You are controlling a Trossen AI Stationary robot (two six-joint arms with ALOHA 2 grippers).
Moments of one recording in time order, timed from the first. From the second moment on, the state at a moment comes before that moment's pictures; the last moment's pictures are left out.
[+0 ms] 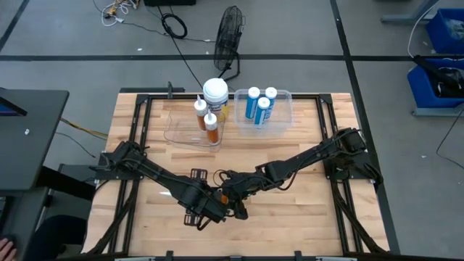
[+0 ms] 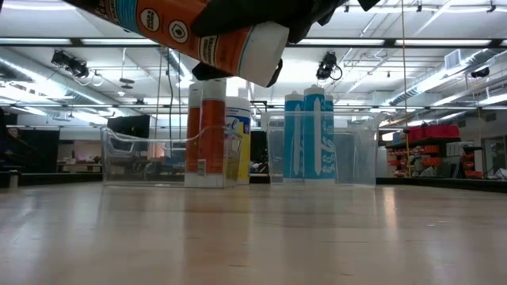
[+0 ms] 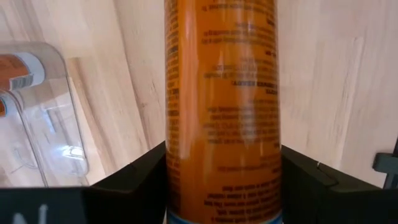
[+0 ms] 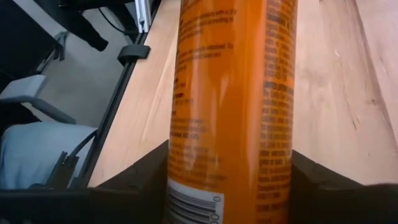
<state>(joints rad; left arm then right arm) -0.50 2.00 1.97 -1.58 -0.16 -0.40 0.32 1.91 1.31 -0.03 -0.09 0.27</state>
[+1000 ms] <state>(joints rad) -0.52 1.93 2.06 -1.57 -0.23 -0.47 0.33 1.91 1.31 0.03 -0.09 0.22</state>
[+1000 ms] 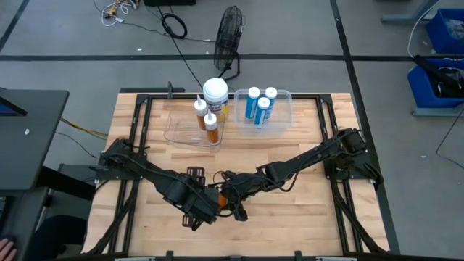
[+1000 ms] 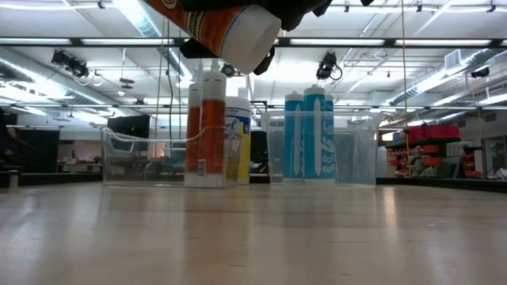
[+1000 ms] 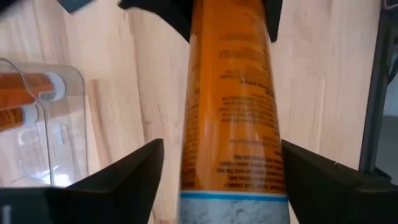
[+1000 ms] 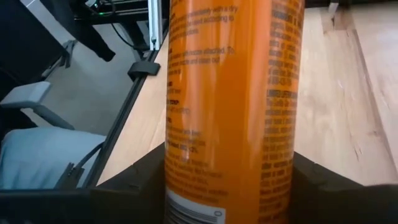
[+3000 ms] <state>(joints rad) -0.80 1.60 2.31 -1.13 -0.73 -0.03 0.25 1.57 1.31 0.17 0.03 -0.15</state>
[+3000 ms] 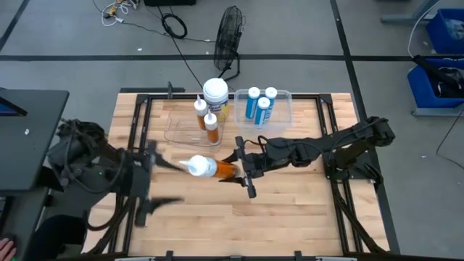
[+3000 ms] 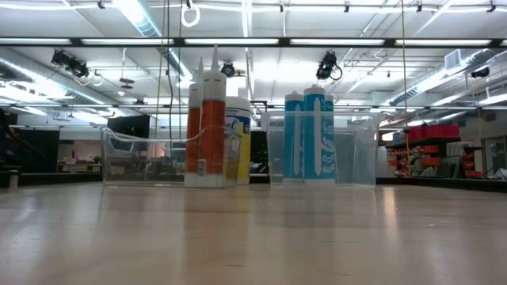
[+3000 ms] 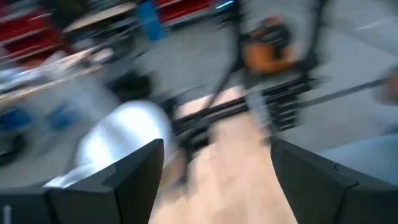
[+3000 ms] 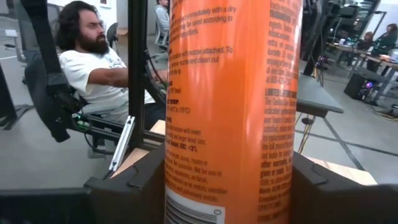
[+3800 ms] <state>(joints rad) -0.57 1.61 2.23 -0.78 -0.12 0.29 0.36 1.38 1.31 0.08 0.18 -0.25</state>
